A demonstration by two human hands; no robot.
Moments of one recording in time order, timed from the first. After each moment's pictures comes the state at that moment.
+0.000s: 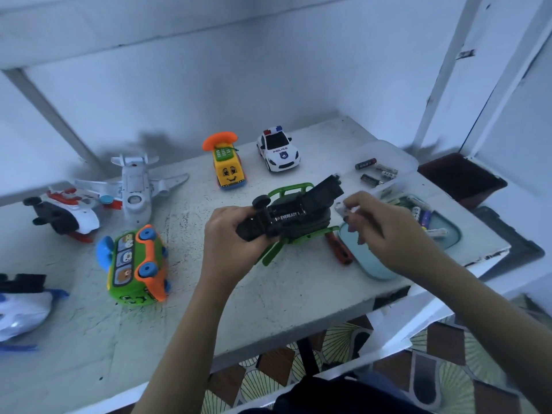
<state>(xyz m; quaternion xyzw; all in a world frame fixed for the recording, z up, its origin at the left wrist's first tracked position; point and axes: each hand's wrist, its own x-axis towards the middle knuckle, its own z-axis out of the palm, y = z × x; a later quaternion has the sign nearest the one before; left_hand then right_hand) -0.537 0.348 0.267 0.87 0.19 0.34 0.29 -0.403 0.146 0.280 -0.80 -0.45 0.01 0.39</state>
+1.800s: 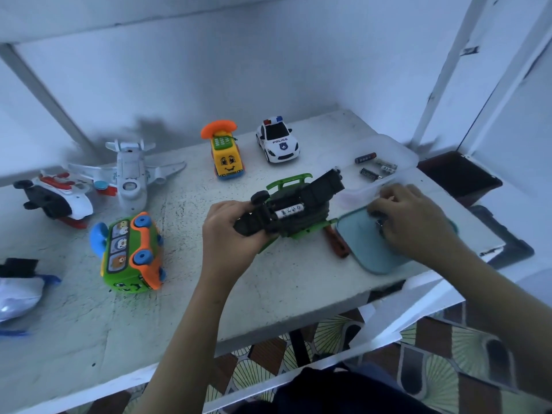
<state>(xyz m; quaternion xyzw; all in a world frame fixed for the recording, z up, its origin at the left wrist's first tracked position) -0.539 0.342 0.256 0.85 0.19 0.38 0.32 -0.349 0.124 0.235 -0.87 -0.44 -0.17 0.15</state>
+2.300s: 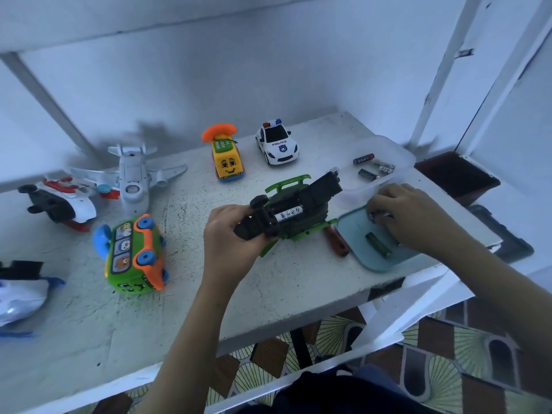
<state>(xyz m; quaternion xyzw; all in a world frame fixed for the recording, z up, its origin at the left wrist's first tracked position) -0.544 0.341 0.250 0.84 0.18 0.39 0.33 -0.340 0.122 0.248 -0.88 -0.47 -0.05 0.11</state>
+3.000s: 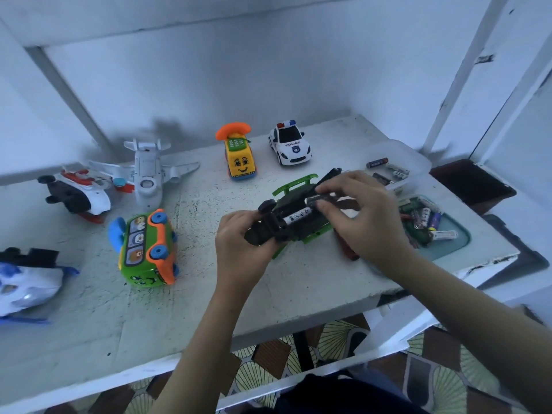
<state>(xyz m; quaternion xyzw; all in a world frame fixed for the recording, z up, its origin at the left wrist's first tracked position) -0.548 0.338 0.236 0.82 0.22 0.41 0.33 -0.425 0.192 0.283 -0.73 -0.45 -0.08 0.51</state>
